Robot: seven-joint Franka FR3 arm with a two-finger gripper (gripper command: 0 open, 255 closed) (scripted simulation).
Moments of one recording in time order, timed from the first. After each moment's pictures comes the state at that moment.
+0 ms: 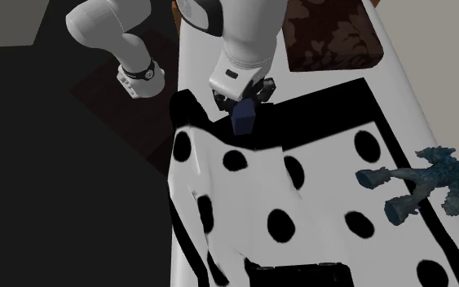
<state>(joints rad) -0.15 -0.15 0.15 -2.13 0.02 1.97 0.64</state>
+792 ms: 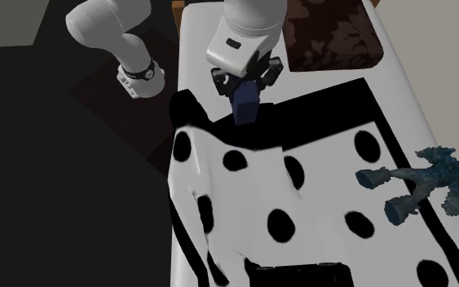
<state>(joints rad) -0.15 -0.17 0.15 -1.99 0.02 1.81 0.64</state>
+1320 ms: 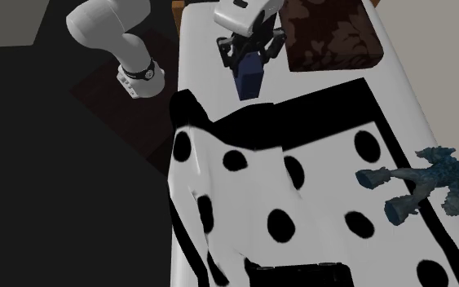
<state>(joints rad) -0.11 -0.26 0.20 -2.05 0.06 1.78 0.73</state>
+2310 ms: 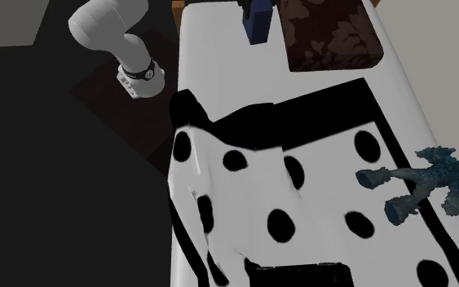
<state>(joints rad) 0.04 -0.41 0.42 -2.15 0.17 1.76 1.05</state>
